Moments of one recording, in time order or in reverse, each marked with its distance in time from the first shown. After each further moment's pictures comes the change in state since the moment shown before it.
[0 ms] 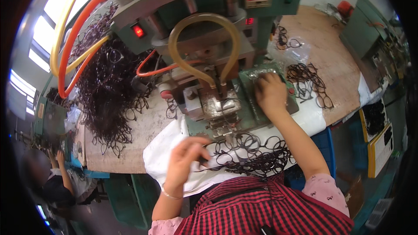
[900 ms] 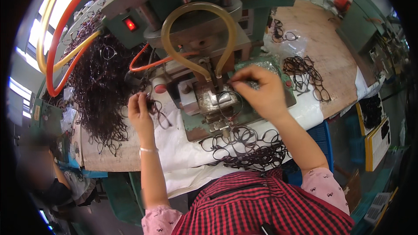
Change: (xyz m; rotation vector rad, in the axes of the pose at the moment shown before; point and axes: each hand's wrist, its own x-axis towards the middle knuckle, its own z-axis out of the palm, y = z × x) left_hand 0.101 -0.009 -0.103 0.318 0.675 0.509; right_hand 0.032 -0.067 -0.078 0.993 -0.204 0.250
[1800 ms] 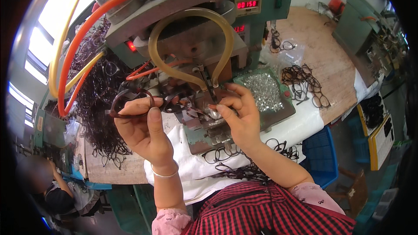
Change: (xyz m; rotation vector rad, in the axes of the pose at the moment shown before) left_hand -0.025 0.132 0.060 -0.341 -0.064 0.530; right_hand -0.028 0.007 0.069 0.634 0.210 0.060
